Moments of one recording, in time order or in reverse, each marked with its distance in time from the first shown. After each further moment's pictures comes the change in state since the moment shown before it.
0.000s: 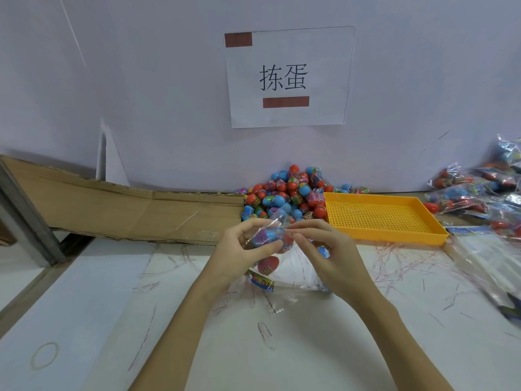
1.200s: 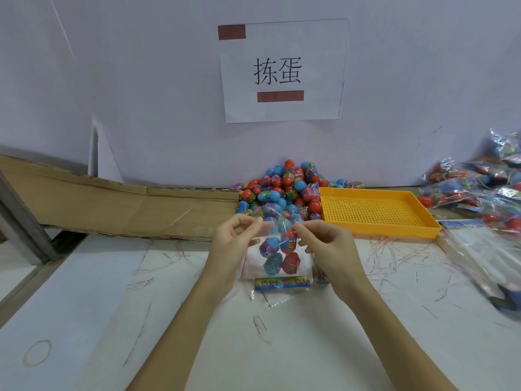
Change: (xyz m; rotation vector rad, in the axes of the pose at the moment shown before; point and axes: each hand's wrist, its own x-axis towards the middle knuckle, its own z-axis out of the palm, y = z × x) left_hand 0.004 -0.007 0.013 -0.130 0.184 -0.047; right_hand -0.001 -0.002 0.004 0.321 0.156 0.414
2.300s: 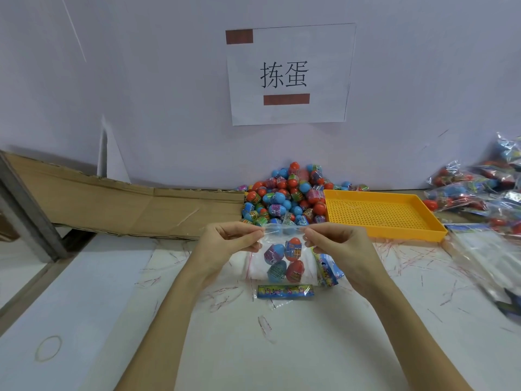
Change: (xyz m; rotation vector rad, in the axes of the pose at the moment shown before) left_hand 0.007 0.005 -0.038 0.001 -0.129 -0.030; right_hand 0.009 0.000 -0.022 0.038 -0.145 -0.010
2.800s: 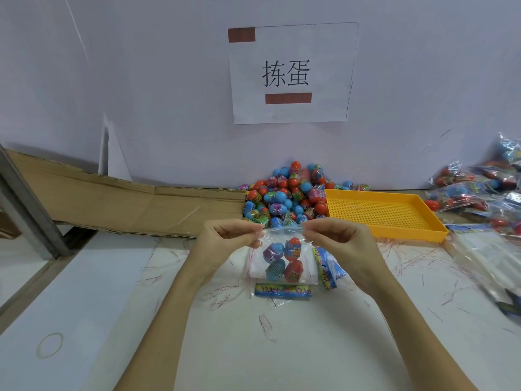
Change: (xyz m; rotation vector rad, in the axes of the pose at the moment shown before) left_hand -0.004 0.000 -0.006 0.075 -0.002 0.158; right_hand 0.002 0.001 -0.007 0.005 -0.077 -0.122
